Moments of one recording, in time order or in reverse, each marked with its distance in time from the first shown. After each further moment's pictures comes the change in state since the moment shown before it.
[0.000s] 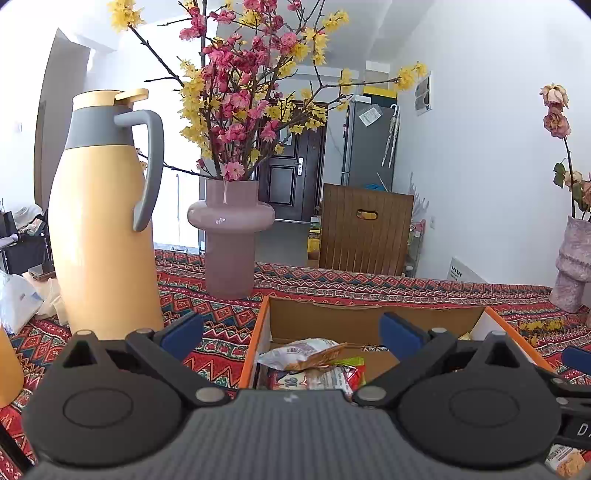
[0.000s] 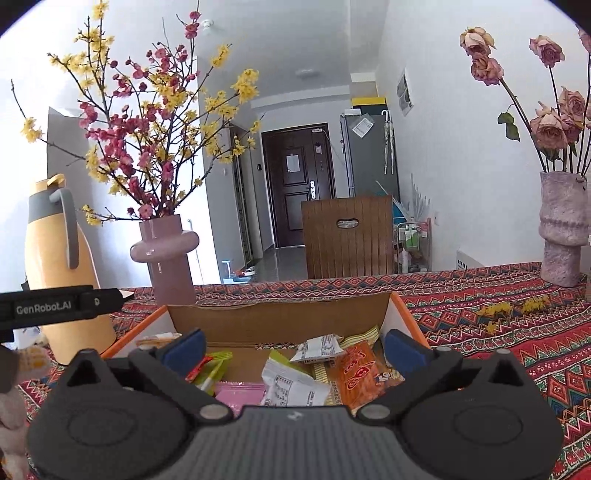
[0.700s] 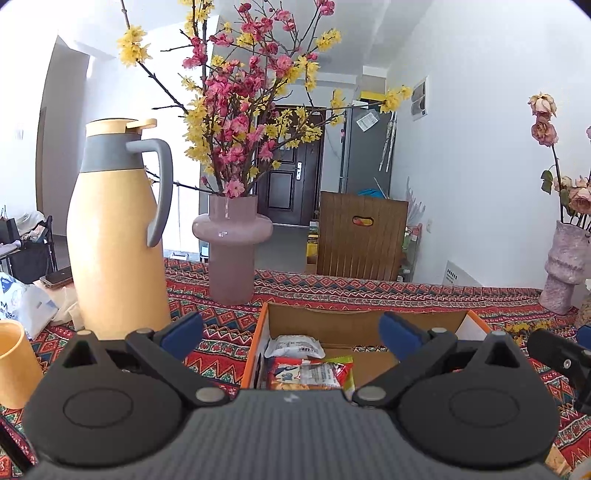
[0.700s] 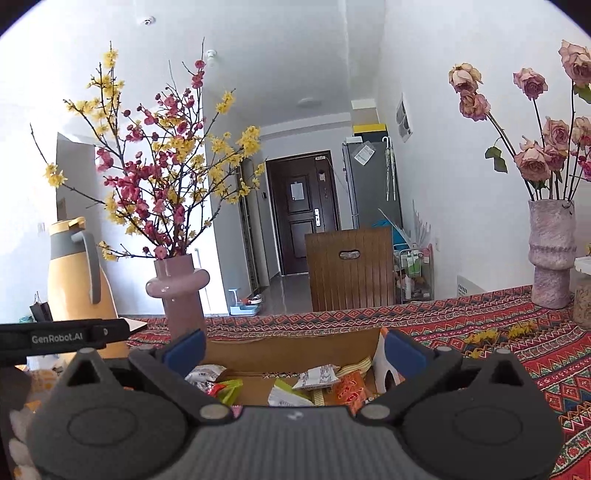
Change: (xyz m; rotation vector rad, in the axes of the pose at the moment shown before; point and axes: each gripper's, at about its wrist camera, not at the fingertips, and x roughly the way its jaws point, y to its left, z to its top) left arm -0.042 -0.003 0.010 0.012 -0.012 -0.004; right arm -0.055 -0.009 0.019 0.011 -0.088 0.021
